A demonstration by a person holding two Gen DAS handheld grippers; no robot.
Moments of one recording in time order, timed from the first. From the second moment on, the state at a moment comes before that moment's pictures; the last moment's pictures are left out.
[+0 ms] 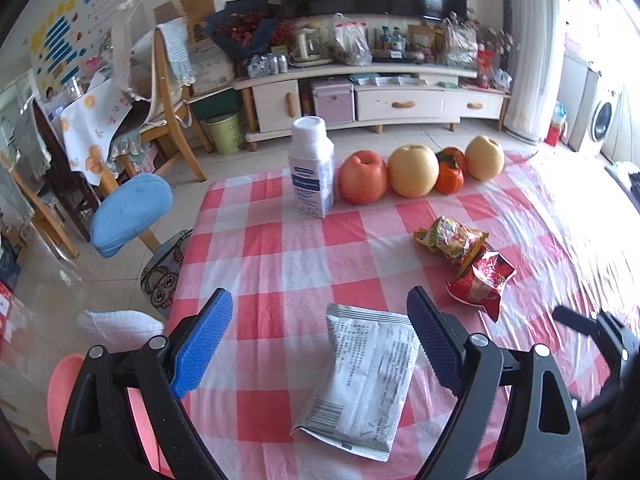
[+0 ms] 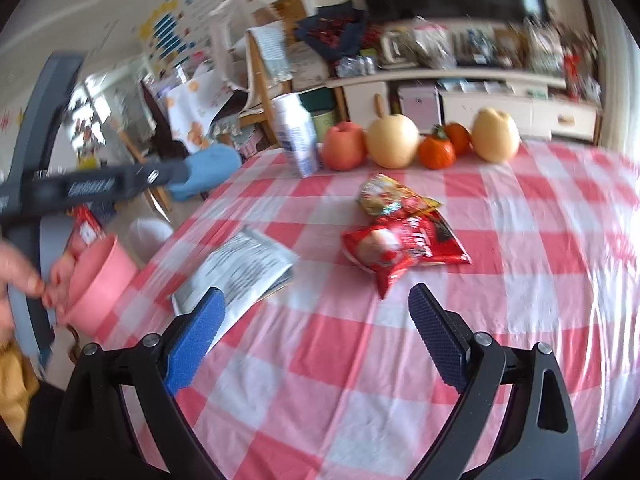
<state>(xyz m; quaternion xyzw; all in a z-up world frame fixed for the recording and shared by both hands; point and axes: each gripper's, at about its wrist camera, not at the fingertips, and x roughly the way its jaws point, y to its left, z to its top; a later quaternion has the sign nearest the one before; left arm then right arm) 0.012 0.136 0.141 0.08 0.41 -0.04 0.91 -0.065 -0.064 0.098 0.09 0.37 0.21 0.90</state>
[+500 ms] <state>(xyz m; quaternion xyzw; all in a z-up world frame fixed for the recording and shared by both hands) 0.022 0.126 0.126 0.10 0.43 -0.04 0.90 0.018 -0.043 0.080 -0.03 0.38 0.22 0.90</state>
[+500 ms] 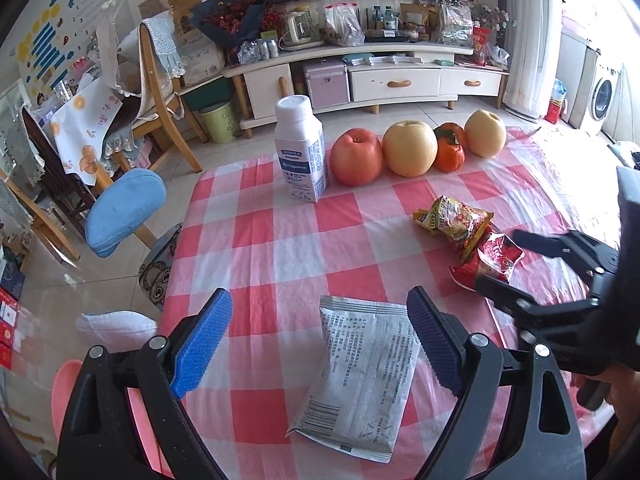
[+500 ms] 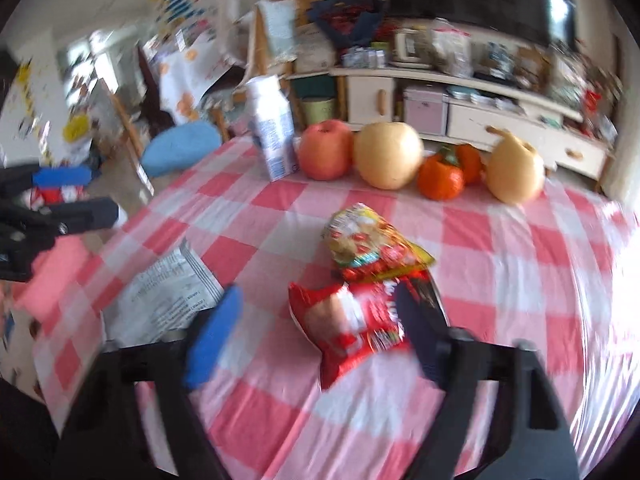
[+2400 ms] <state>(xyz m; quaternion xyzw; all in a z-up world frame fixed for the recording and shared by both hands) 0.117 -0.060 0.033 0.11 0.46 -0.24 0.85 0.025 -0.214 0.044 0.04 0.47 0.07 0.88</state>
